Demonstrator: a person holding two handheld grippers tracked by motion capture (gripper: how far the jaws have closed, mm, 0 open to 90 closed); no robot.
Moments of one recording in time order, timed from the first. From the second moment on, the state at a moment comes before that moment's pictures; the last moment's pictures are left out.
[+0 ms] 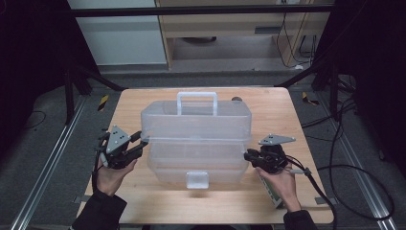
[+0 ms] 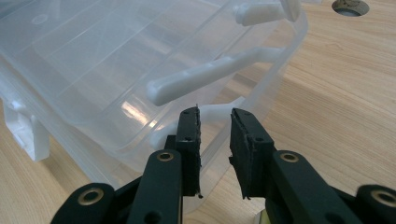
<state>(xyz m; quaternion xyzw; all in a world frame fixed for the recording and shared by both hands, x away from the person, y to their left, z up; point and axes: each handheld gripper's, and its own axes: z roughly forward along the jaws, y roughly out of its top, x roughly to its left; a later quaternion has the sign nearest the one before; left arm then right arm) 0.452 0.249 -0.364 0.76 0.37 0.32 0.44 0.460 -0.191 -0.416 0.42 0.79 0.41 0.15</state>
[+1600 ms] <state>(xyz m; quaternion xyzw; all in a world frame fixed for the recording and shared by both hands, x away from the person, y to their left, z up) 0.477 0.244 -0.341 0.73 0.39 0.33 0.45 0.460 -0.191 -0.416 0.42 0.79 0.41 0.16</state>
